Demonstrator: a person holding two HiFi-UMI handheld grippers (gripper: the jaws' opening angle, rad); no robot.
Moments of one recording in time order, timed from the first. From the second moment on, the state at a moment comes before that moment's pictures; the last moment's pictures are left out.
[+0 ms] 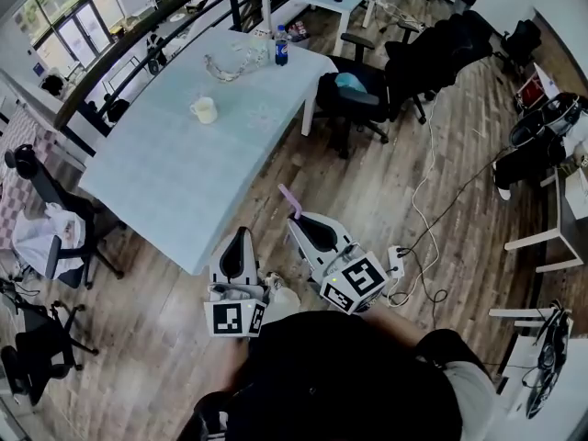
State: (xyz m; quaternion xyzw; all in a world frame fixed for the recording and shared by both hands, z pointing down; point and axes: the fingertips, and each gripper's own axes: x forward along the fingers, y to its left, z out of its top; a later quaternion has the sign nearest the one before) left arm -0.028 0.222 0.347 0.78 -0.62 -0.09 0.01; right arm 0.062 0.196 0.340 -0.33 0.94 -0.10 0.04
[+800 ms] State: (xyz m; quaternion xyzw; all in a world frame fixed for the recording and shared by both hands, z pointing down) left arm -0.073 0.134 0.344 0.79 -0.61 -0.09 0.00; right arm 0.012 0.114 0.340 -0.34 0.94 -0.10 0.04
